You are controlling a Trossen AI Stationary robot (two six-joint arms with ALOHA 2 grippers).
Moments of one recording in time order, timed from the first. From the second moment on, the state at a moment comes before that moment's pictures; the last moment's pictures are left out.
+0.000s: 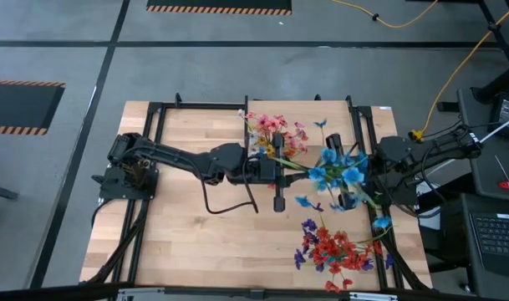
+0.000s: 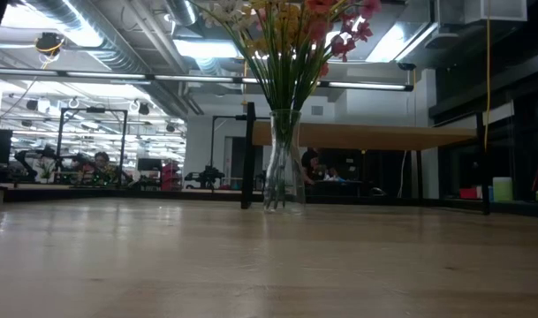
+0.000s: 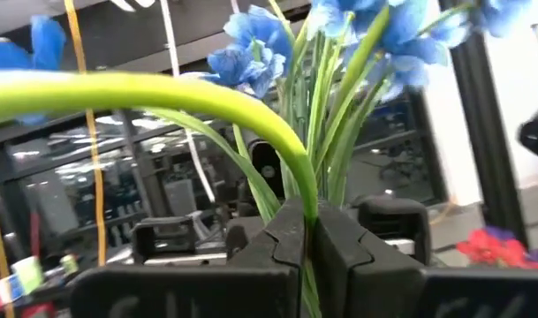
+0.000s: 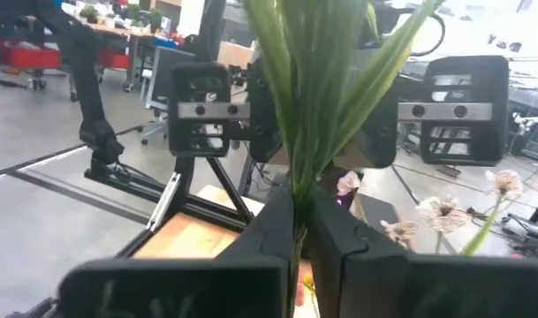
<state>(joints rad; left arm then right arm) -0.17 1.81 1.63 0.49 -0.16 0.32 0.32 0.92 0.93 0.06 0.10 -0.26</state>
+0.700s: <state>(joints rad) -0.31 1.77 1.63 0.17 -0.36 0.38 0.33 0.58 0.79 -0.14 0.09 -0.09</state>
